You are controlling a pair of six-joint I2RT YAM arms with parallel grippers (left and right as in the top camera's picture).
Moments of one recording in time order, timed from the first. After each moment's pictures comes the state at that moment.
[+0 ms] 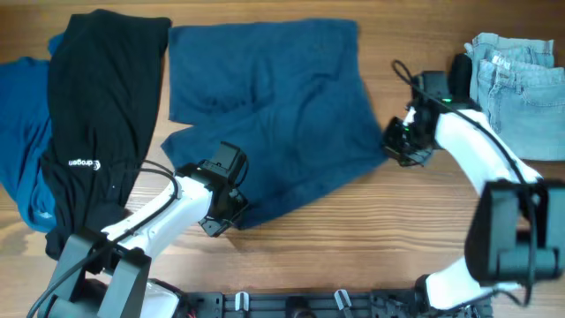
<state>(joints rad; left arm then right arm) -0.45 1.52 0.70 -0.74 0.09 -1.14 0.01 1.74 1.11 -0.83 -0.17 0.49</state>
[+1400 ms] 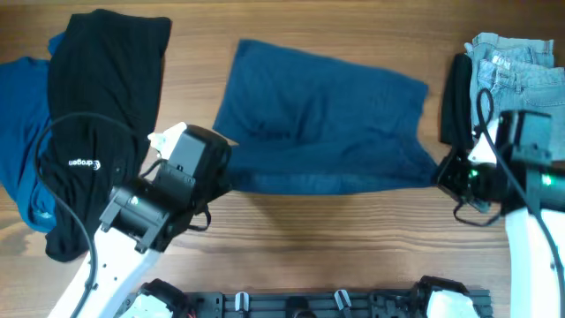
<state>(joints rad) -0.53 1.07 1.08 -1.10 -0.19 -0.94 -0.21 1.07 1.10 -1.25 -0.23 0.36</state>
